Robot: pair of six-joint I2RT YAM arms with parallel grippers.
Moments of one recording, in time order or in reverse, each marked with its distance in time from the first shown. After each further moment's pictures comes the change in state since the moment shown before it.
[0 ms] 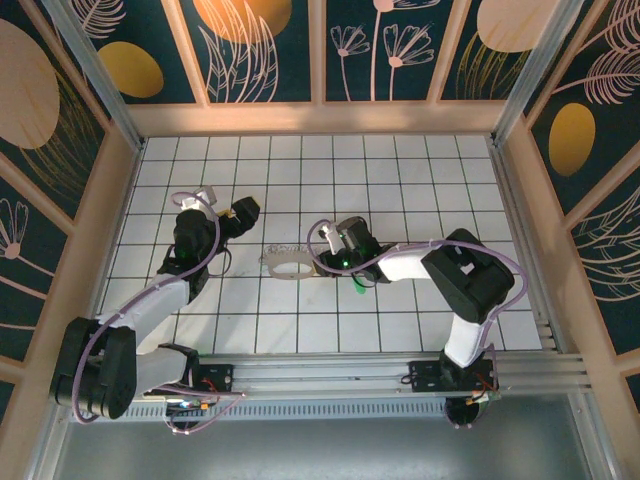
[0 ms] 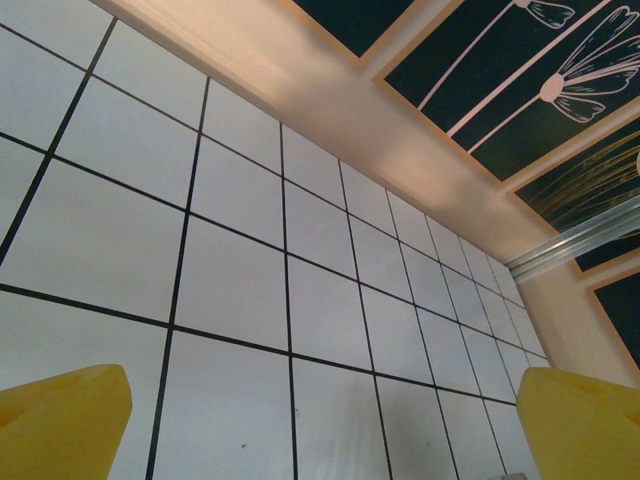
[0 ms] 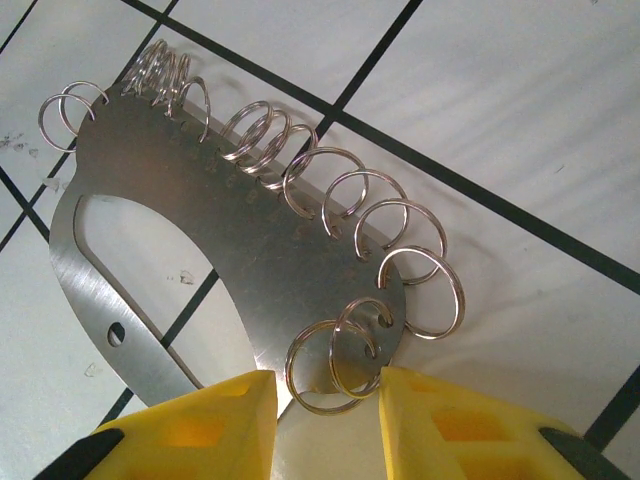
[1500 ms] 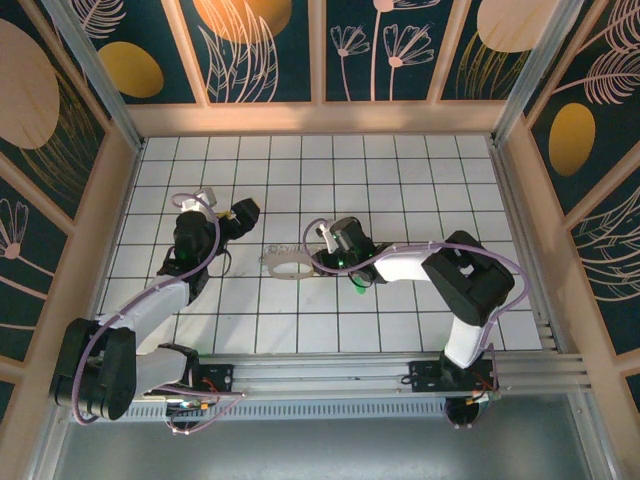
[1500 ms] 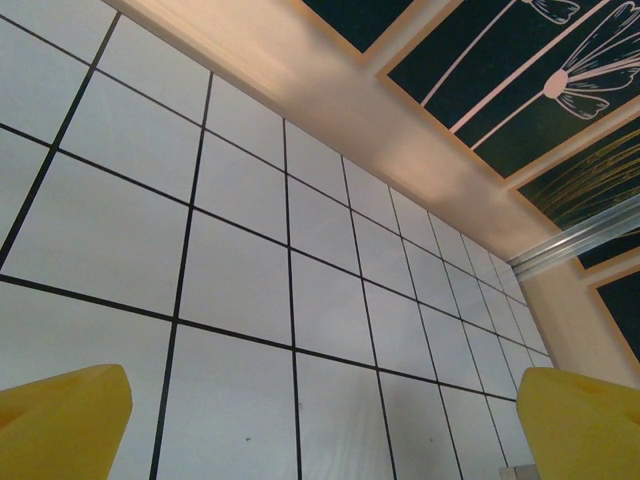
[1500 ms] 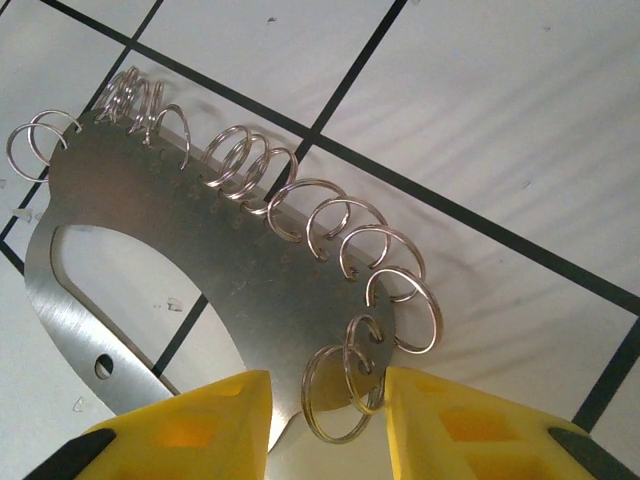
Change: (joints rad) left arm 0.000 -0.006 -0.012 0.001 0.000 0.000; right arm 0.044 -0.011 0.032 -0.053 0.120 0.050
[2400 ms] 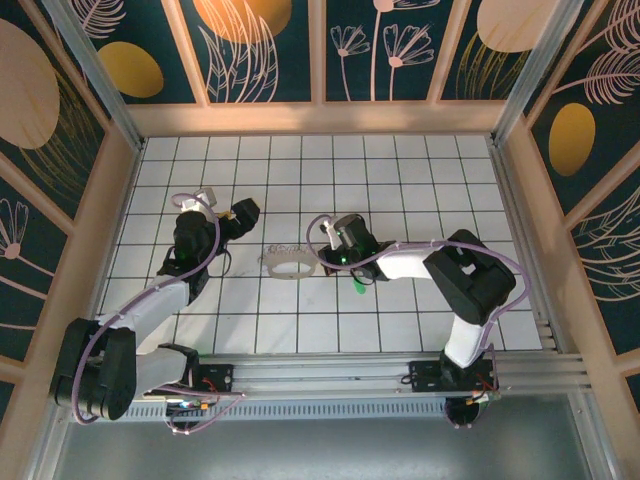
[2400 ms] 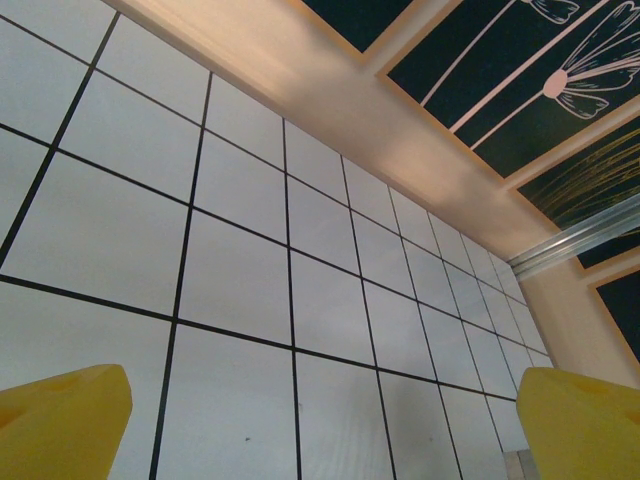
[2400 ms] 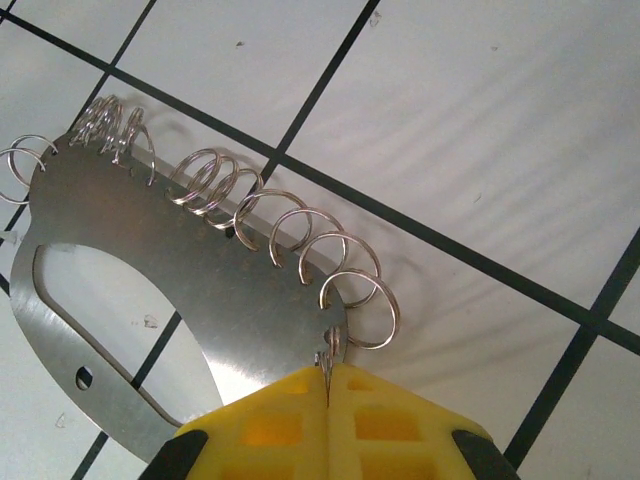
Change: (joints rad) left arm 0.000 0.000 0.000 0.000 0.002 0.000; right arm -0.037 0.000 0.000 0.008 -0.024 0.008
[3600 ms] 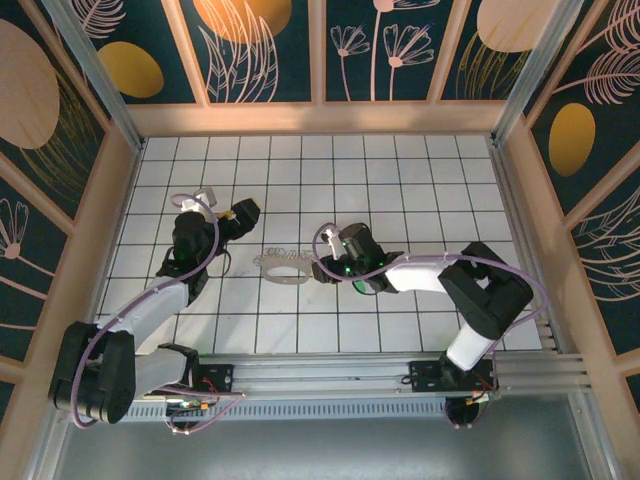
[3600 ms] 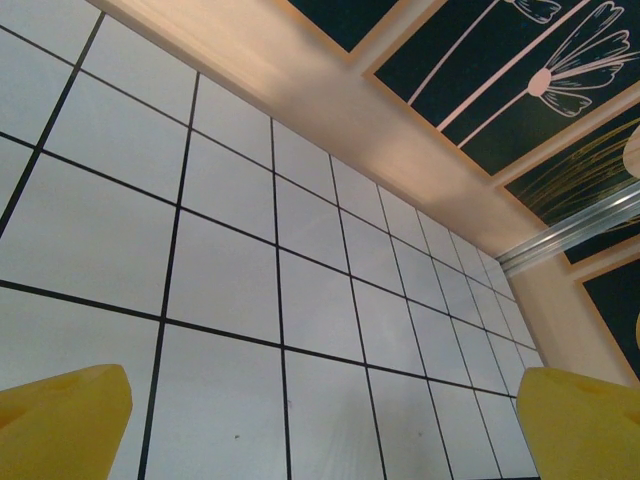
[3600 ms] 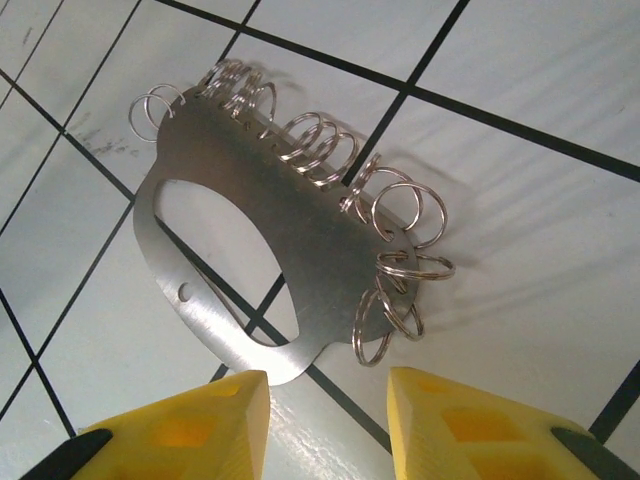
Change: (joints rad) left arm 0.000 -0.018 -0.003 -0.002 0.017 0.000; right arm 0.044 -0.114 -0.114 0.048 -0.098 0.076
